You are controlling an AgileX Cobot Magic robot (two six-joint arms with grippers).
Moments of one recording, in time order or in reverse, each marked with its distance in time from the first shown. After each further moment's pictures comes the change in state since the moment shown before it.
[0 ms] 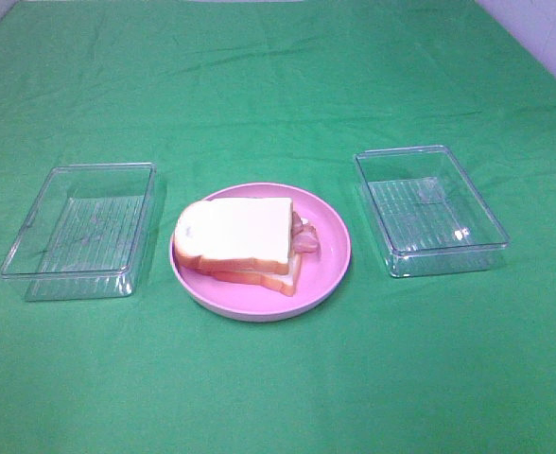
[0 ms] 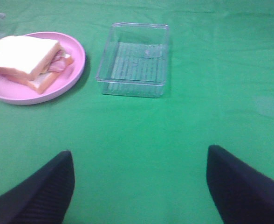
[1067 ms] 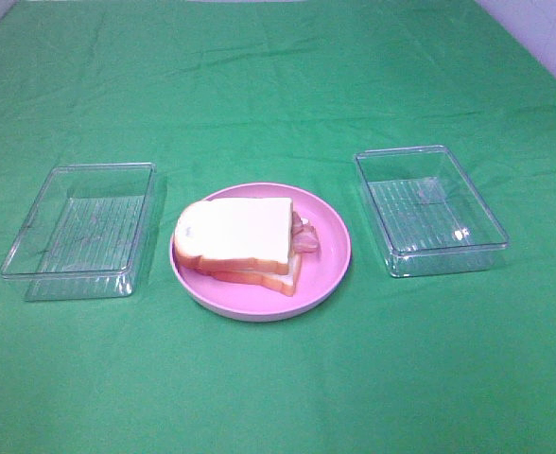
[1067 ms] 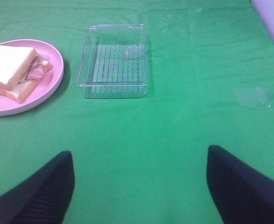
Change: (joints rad) left arm 0.168 -0.071 0.000 0.000 -0.001 0.000; right arm -0.086 -0.001 0.000 0.008 0.000 0.000
